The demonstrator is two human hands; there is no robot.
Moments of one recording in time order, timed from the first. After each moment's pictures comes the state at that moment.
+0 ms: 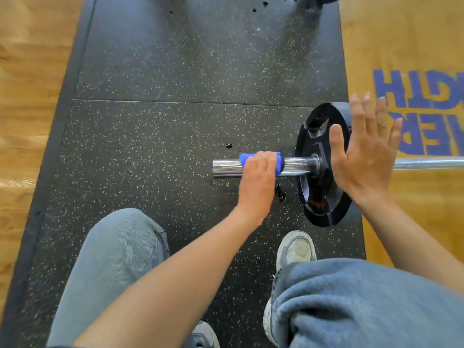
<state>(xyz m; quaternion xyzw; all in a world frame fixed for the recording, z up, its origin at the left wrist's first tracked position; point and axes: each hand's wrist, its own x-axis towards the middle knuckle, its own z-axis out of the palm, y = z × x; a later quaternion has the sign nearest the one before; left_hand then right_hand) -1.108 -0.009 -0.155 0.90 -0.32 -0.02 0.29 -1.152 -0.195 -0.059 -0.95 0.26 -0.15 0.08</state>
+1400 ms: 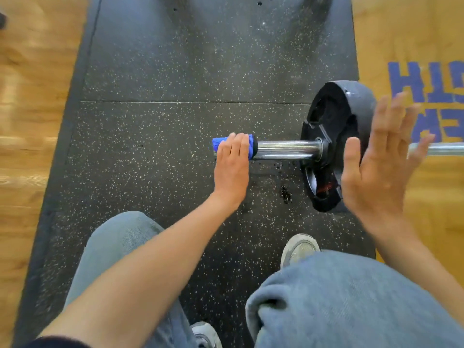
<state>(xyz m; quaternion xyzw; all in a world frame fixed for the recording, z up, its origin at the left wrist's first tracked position) -1.049 0.019 -0.181 0.93 -0.29 0.05 0.23 -1.170 -0.187 -0.057 -0.94 0.27 -0.17 0.15</state>
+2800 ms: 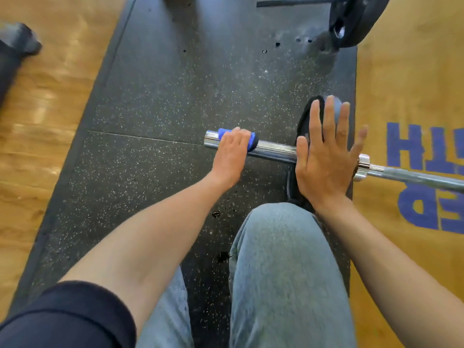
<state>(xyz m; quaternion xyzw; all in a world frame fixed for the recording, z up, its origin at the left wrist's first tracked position) -0.893 -0.096 -0.170 0.93 -0.30 0.00 0.19 -1.009 -0.281 -0.071 -0.97 0.17 -0.14 0.05</state>
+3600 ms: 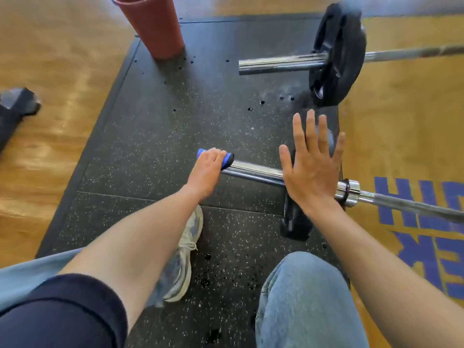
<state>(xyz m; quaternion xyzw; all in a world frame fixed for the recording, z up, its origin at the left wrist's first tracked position) -0.732 -0.115 -0.160 0.94 -0.31 -0.04 0.11 -0.868 -0.353 -0.064 -0.97 0.18 -0.15 0.07</state>
